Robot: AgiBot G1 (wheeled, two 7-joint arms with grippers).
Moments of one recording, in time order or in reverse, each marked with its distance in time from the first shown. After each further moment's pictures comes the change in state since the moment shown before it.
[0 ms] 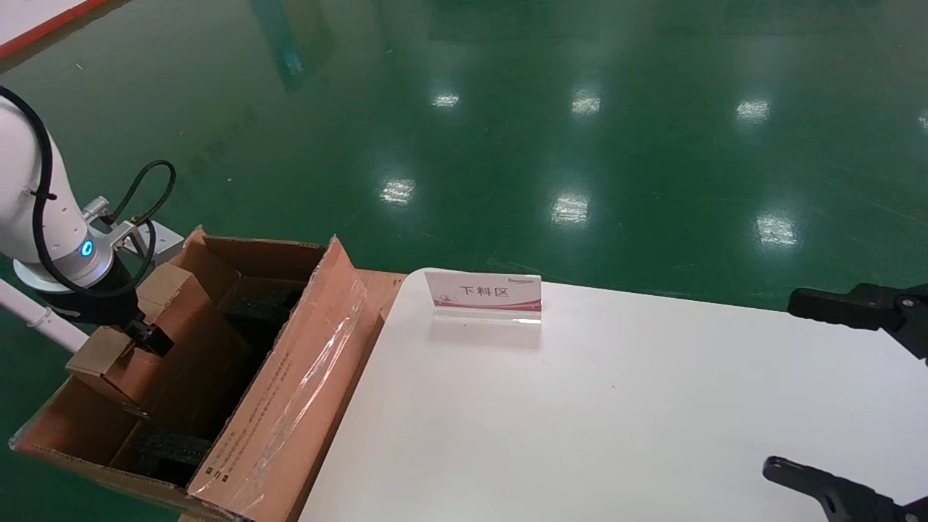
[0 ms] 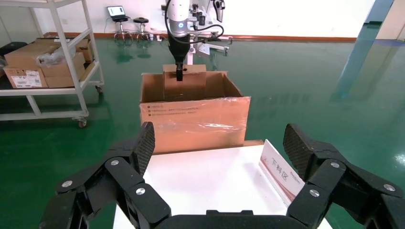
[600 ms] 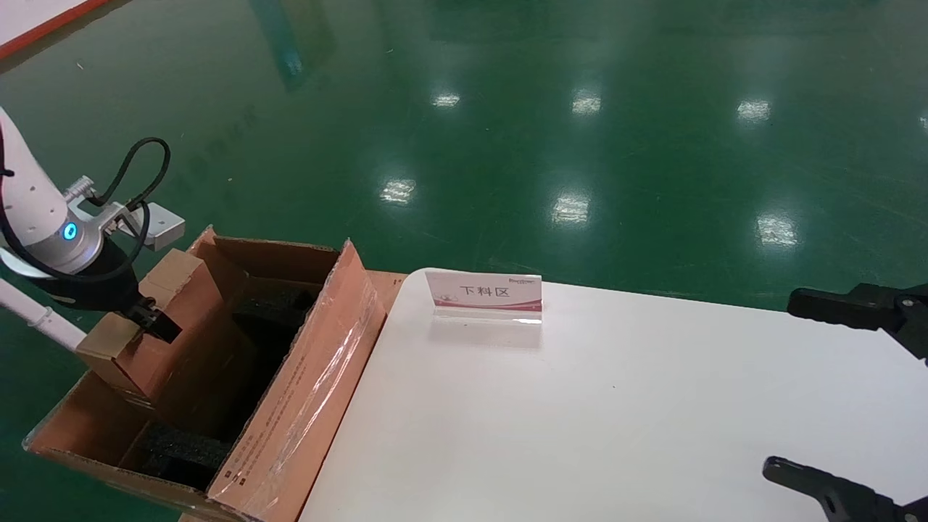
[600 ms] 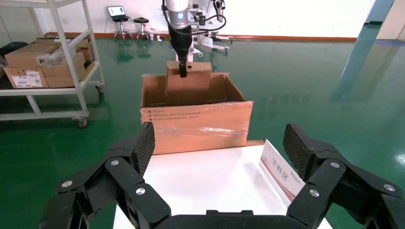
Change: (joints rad) left arm -0.083 -0.042 -0.020 -0.075 -0.008 0.015 0.015; right arm 0.000 0.000 0.001 0.000 -0.001 0.000 0.000
